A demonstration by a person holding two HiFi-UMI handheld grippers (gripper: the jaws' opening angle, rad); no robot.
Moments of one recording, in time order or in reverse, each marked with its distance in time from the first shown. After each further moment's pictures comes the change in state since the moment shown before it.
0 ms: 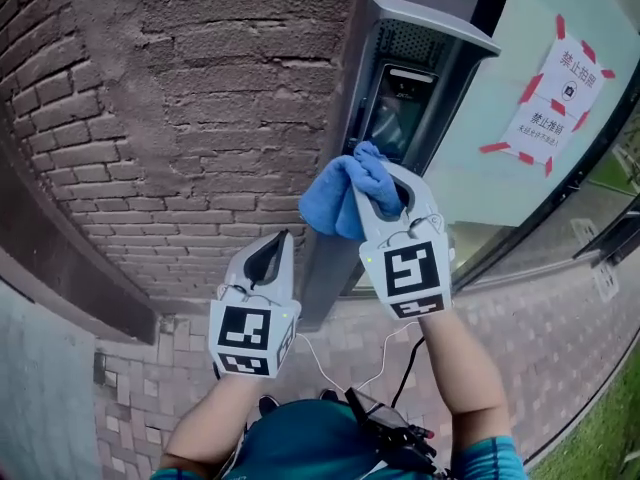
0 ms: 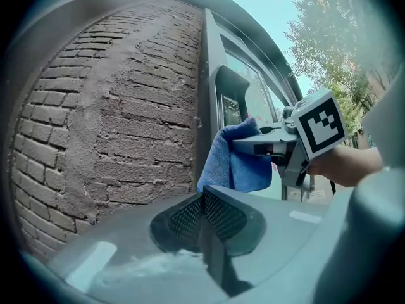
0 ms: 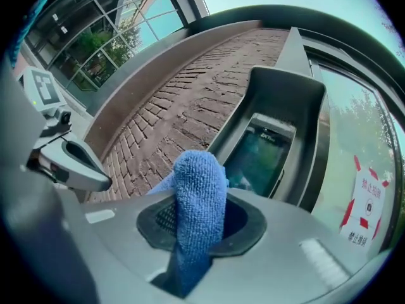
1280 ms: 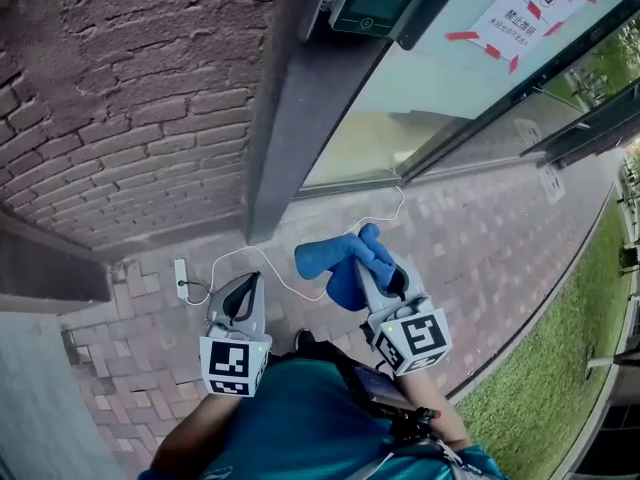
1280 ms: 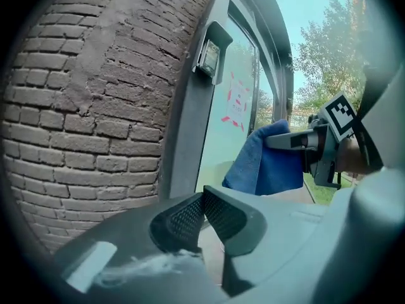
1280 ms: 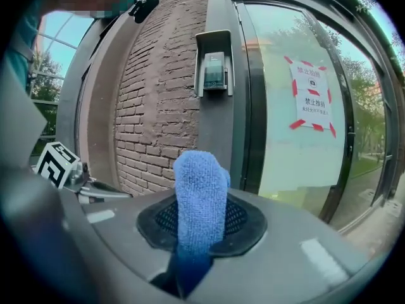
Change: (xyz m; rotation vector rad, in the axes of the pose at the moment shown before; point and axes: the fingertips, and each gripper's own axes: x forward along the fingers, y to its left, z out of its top) left arm -0.112 -0.063 -0.225 -0.129 0.328 -0.243; right arm -0.198 0.146 -0.183 0.611 0.358 -0.095
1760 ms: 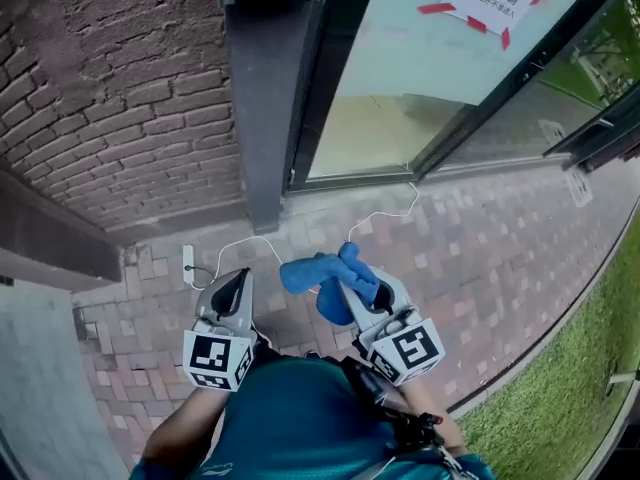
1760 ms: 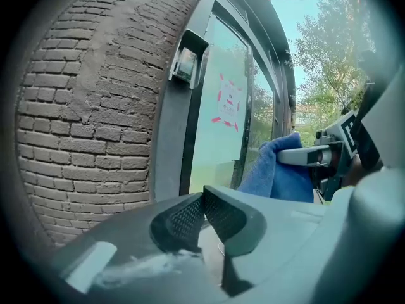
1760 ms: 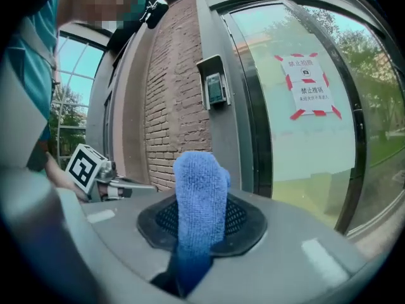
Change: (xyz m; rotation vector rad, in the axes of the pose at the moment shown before) left arm -0.027 -0.095 -0.014 0.017 -0.021 0.061; right arm -0.104 -0.013 -0.055 0.063 -0.091 0.242
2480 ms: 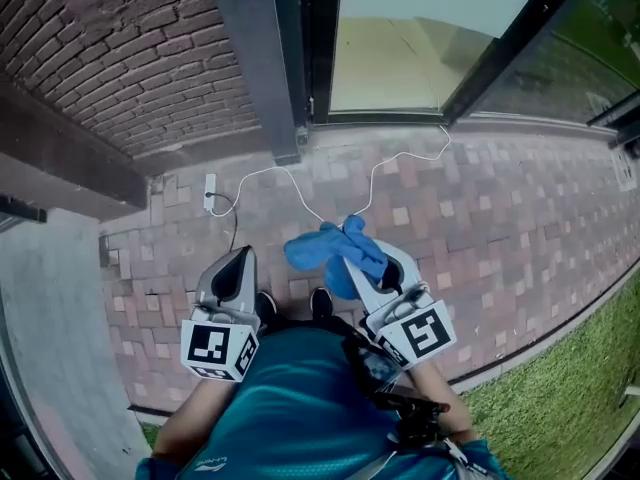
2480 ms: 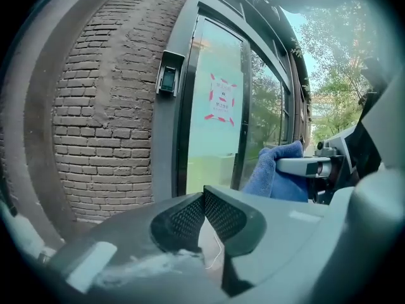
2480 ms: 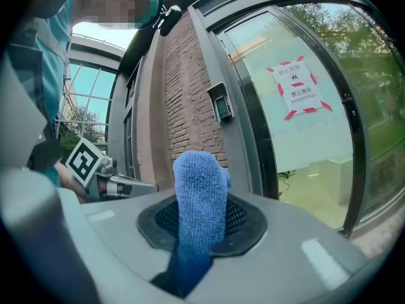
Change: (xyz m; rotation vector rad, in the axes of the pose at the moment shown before) left arm -0.106 -0.160 -0.043 -0.003 0.038 0.163; right arm -0.169 0.023 -0.055 0.049 -0.074 0.161
